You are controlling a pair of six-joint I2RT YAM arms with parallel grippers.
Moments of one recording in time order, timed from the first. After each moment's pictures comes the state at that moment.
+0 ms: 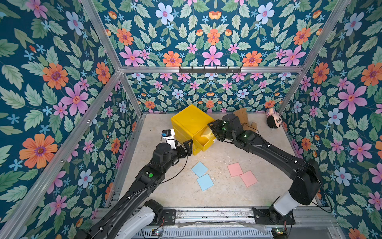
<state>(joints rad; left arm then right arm) -0.58 0.83 0.73 -0.18 -0.08 -0.55 0.73 1.59 1.38 -0.27 0.01 1.34</state>
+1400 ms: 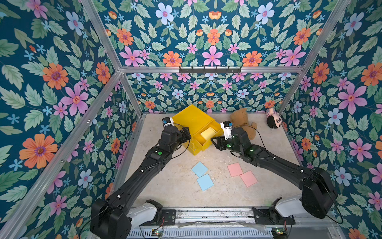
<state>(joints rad) -0.47 1.16 0.96 -0.23 -0.19 -0.64 0.71 1.46 1.02 0.00 -0.16 0.46</state>
